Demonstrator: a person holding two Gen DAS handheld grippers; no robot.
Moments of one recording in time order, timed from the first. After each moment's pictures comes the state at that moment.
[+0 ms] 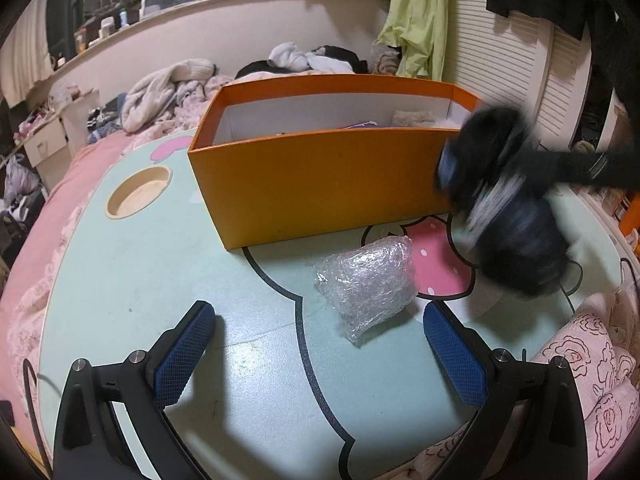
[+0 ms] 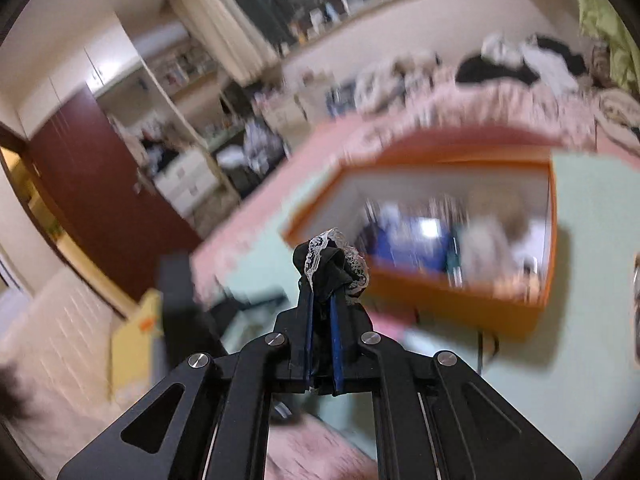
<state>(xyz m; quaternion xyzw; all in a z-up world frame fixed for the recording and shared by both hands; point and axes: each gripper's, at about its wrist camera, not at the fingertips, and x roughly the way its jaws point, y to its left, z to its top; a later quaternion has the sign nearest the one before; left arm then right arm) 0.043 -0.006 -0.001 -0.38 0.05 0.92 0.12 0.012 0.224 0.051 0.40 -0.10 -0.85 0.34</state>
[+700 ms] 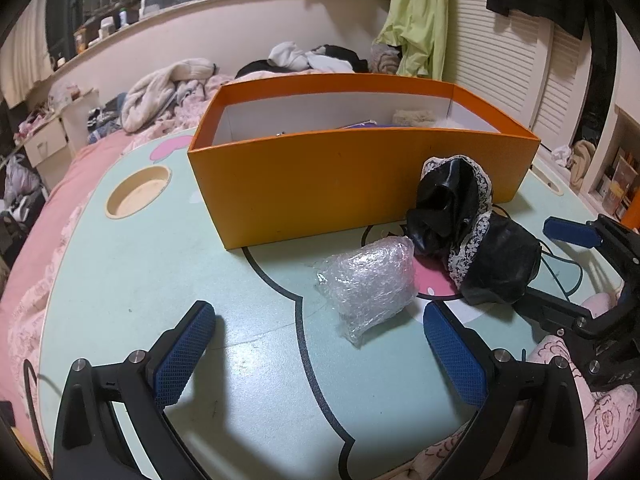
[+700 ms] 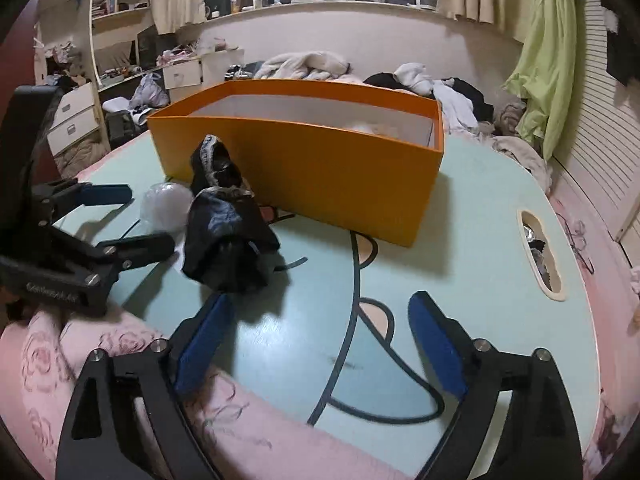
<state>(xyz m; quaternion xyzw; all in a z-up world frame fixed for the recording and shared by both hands) 0.042 -0.005 -0.002 -0.38 0.05 0.92 0.12 0.033 0.217 -0.015 0.36 0.08 -0.92 0.13</state>
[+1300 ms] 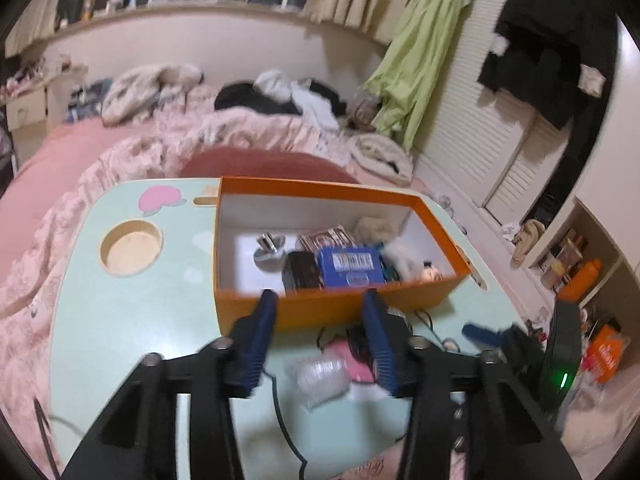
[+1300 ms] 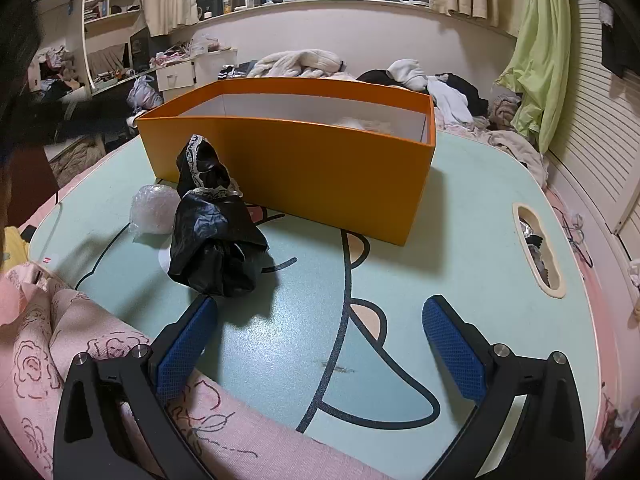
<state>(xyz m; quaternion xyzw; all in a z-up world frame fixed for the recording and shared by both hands) -0.002 -0.035 0.085 -0.37 -0.08 0.90 0.19 0.037 0.222 -0.017 0.35 0.07 -0.92 0.12</state>
